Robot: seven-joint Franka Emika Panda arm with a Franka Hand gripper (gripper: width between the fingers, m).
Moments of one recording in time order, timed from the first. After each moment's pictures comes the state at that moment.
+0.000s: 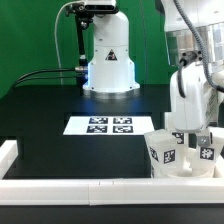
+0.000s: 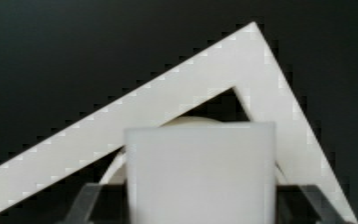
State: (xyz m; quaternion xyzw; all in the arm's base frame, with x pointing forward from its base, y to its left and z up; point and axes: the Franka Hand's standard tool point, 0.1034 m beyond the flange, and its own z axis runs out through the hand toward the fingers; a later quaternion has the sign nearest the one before) arm 0.599 0.120 0.079 -0.51 0.86 0.05 0.07
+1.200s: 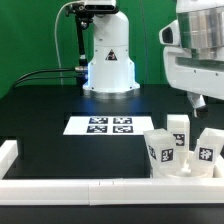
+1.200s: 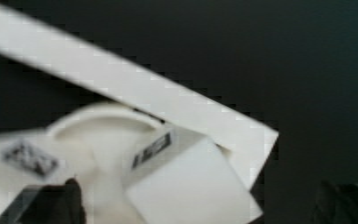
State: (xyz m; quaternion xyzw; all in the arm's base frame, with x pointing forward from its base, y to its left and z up) arm 0.600 0.134 0.105 -0.89 0.45 0.02 0.08
